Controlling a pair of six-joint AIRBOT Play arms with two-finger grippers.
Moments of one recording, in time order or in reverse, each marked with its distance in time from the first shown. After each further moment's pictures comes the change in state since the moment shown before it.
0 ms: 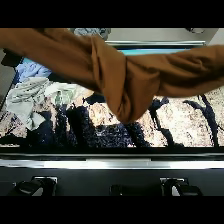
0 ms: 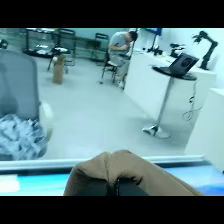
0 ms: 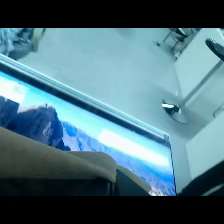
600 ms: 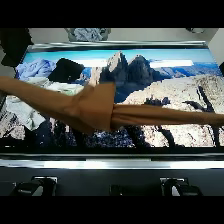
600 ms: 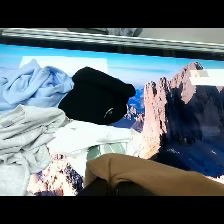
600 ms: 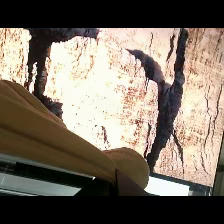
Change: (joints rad) left arm 0.128 0.127 -0.202 0.222 -0.390 -0.029; right arm 0.000 -0.003 -0.043 -0.179 0.640 0.000
